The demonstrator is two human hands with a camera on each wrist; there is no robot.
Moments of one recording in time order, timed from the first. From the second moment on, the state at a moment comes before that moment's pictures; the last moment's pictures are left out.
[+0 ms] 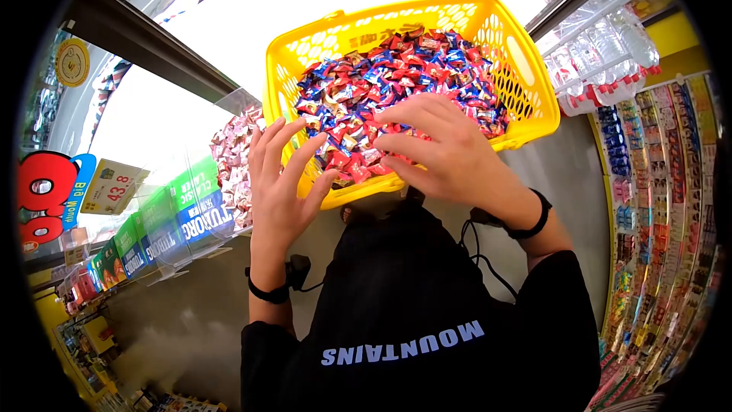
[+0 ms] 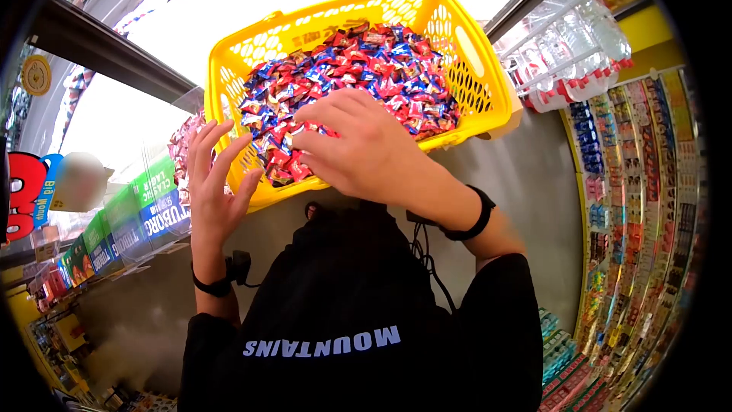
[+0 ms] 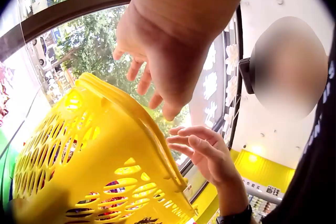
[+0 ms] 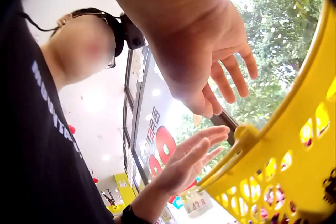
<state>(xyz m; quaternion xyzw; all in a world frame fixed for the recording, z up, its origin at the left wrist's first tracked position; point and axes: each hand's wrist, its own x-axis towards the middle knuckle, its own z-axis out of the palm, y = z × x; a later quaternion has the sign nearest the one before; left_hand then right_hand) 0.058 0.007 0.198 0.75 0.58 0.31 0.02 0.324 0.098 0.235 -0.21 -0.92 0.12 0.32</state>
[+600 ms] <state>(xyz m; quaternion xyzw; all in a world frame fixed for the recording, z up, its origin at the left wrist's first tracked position) 0.092 0.028 0.176 0.73 0.62 0.30 0.03 0.362 0.243 0.155 -0.25 -0.94 0.01 -0.22</state>
